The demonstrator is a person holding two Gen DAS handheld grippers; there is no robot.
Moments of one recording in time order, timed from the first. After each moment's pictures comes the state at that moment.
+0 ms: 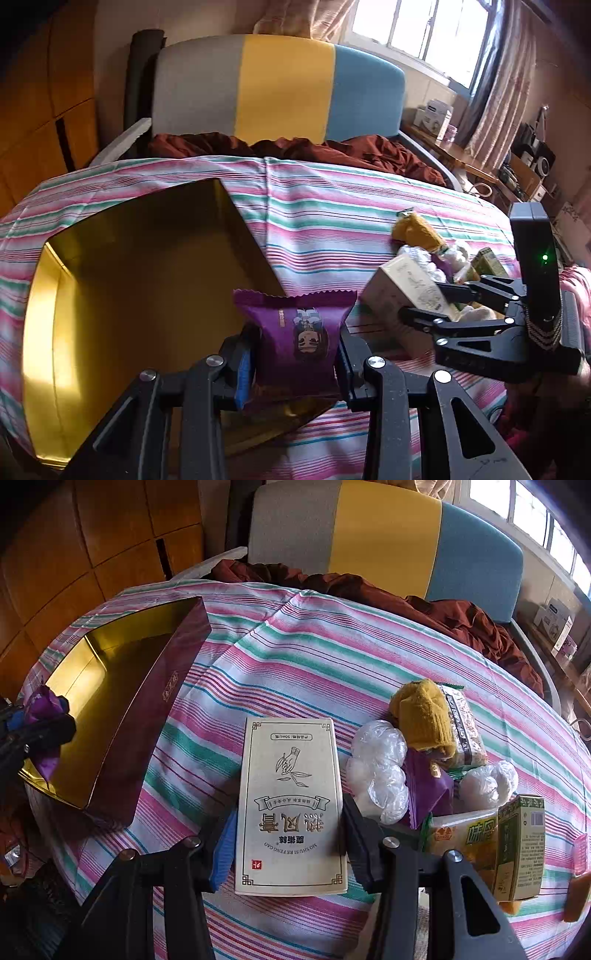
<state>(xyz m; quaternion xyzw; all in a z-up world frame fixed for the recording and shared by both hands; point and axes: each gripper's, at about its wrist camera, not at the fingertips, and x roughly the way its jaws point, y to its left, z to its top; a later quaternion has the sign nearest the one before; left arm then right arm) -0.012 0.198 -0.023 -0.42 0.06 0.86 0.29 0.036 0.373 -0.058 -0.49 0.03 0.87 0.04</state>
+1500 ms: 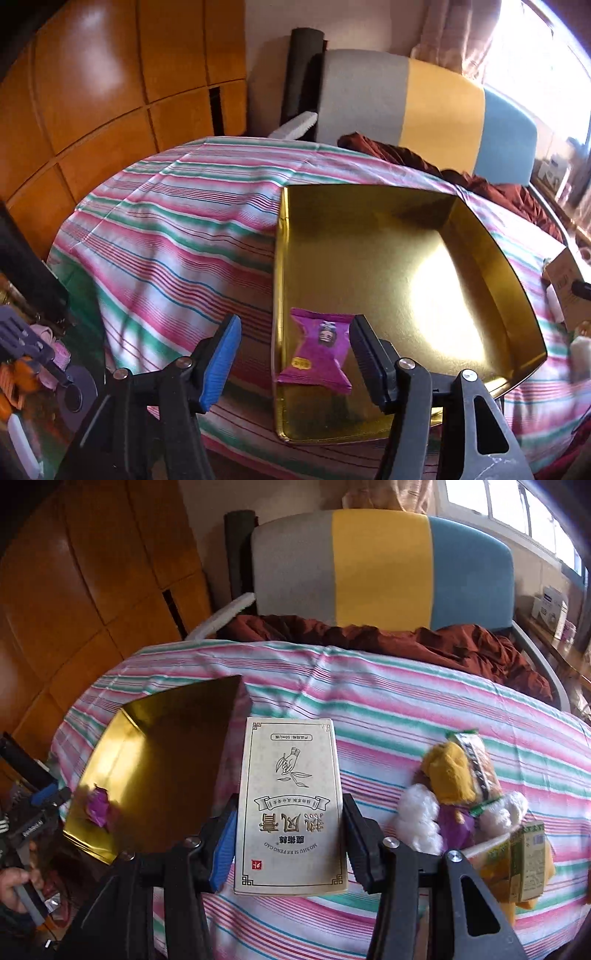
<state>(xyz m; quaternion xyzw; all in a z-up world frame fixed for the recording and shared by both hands) -0.030 -0.006 -0.031 -0.40 0.01 0.91 0.05 0.009 0.332 0.013 -0.43 0.10 0.90 0.02</state>
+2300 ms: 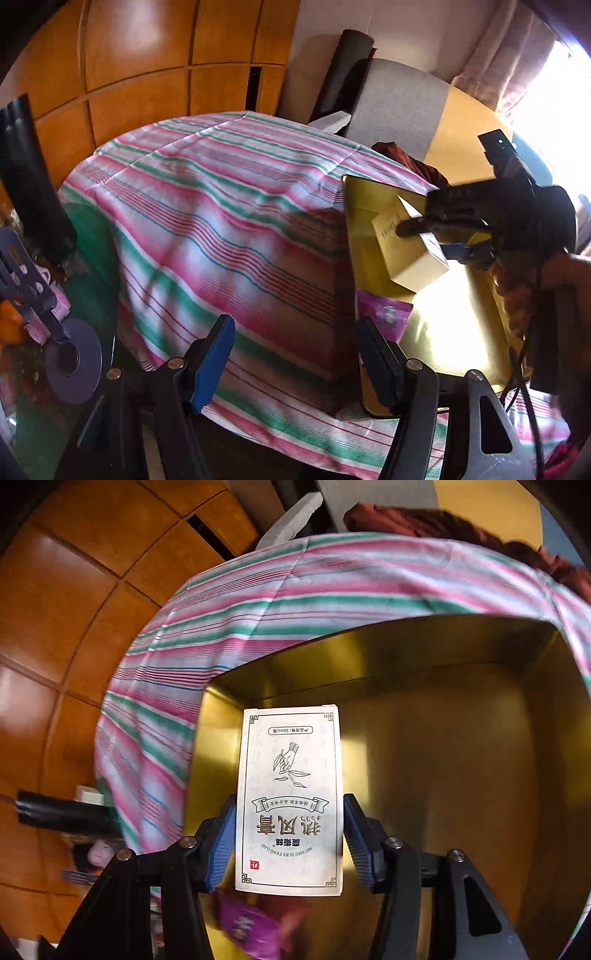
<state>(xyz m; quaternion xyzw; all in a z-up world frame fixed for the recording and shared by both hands) -0.021 -0.070 -0.052 -0.42 -0.08 0.90 0.03 -0.191 0.135 -0.077 -0.57 0.24 0.78 -0.09</state>
